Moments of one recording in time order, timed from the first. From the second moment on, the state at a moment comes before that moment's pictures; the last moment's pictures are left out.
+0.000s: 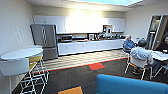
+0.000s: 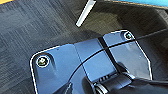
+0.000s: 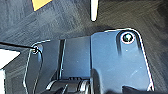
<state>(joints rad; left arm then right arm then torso) 1.44 2.98 -2.64 1.41 -0.04 -1.17 -1.52 3.07 -2.74 -0.15 0.12 0.22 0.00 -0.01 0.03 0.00</state>
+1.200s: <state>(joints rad) 1.44 2.98 -2.65 1.41 -0.04 -1.17 -1.52 3.07 -2.74 -0.15 0.11 0.22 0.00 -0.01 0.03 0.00</state>
